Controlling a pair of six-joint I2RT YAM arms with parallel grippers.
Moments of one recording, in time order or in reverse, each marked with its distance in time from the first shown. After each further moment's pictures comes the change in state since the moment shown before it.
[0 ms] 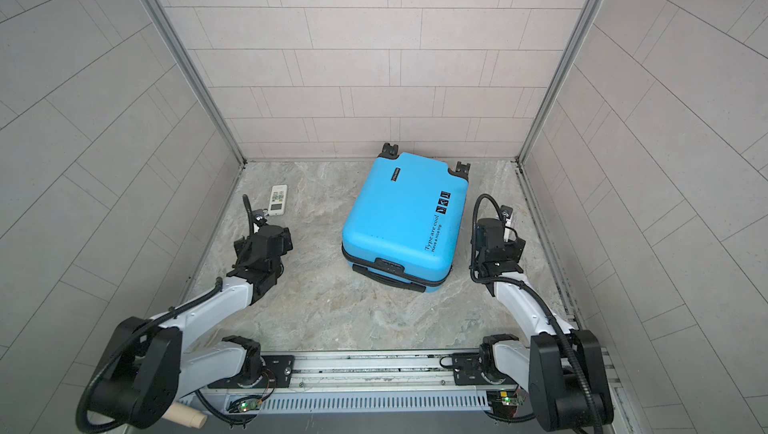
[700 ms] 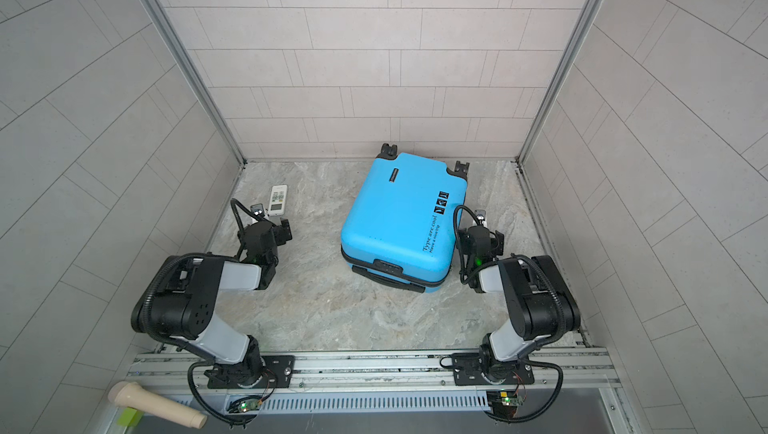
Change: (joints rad) left arm 0.176 0.372 0.023 0.543 0.310 0.121; right arm 0.021 0.429 -0.078 0.664 -0.175 -0.263
